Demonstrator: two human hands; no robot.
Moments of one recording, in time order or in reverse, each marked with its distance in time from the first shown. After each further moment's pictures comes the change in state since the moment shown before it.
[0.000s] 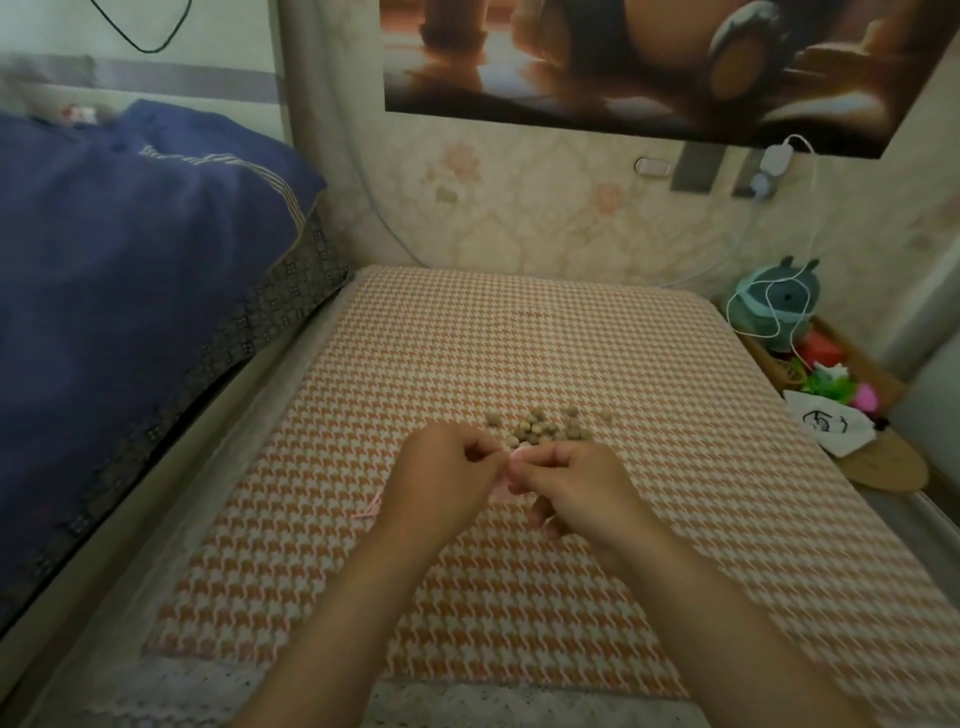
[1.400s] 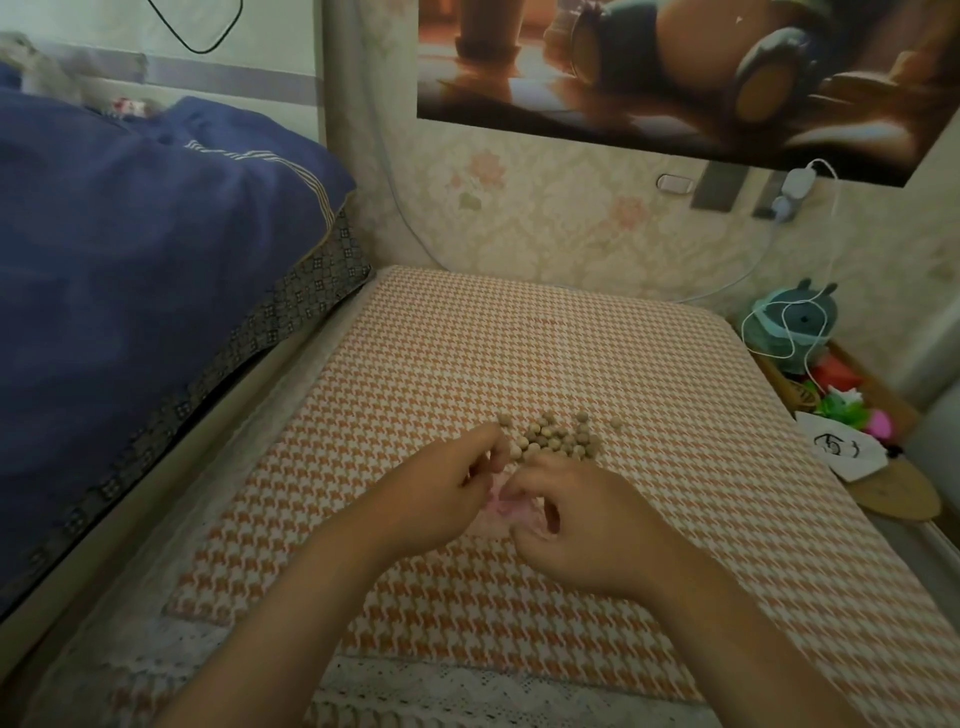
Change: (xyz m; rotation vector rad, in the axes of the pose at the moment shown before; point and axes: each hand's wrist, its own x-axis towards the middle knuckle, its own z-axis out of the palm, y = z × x) left_hand -0.020 -0.010 -0.031 0.039 -0.329 0.207; right_hand -0.025 -0.005 -0.011 -1.051 -0.221 -0.664
